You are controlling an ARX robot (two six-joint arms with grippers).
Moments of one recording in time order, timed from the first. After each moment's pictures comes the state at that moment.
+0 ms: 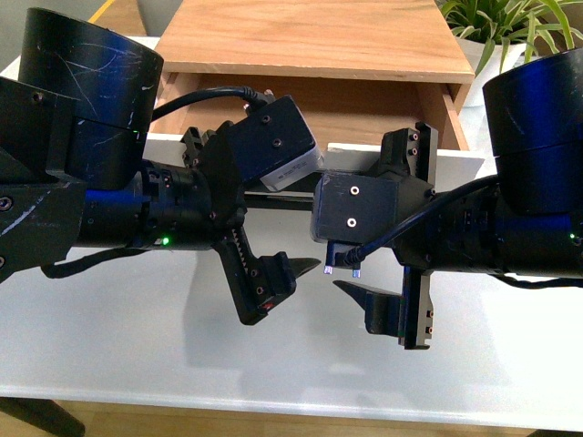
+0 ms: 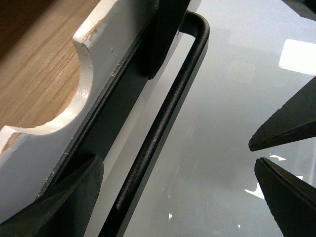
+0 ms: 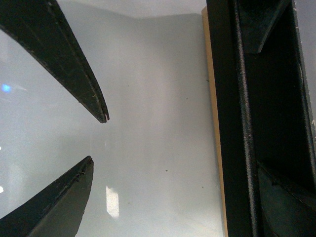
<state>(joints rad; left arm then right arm) -0.39 2.11 0.83 0.66 0.54 0.63 0.37 2.03 0.77 0.53 -0.31 -1.17</state>
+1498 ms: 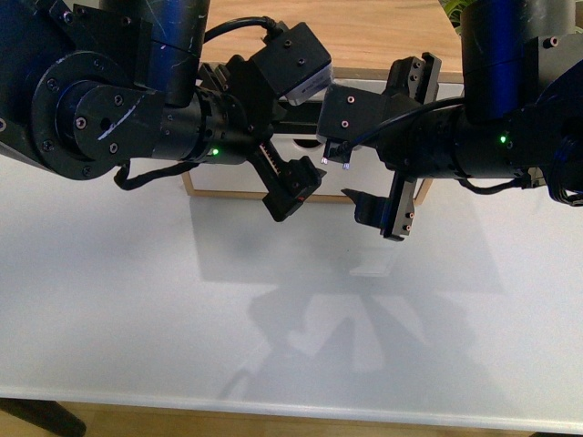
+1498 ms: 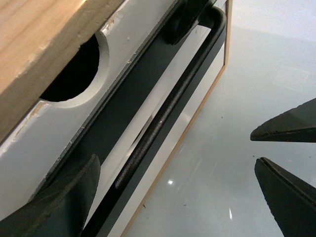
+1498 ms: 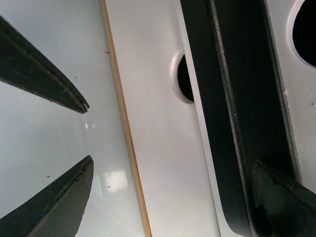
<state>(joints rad) -0.38 2.26 1.15 0.57 0.40 0.59 0.31 2.18 1.08 0.50 -0.19 -1.15</state>
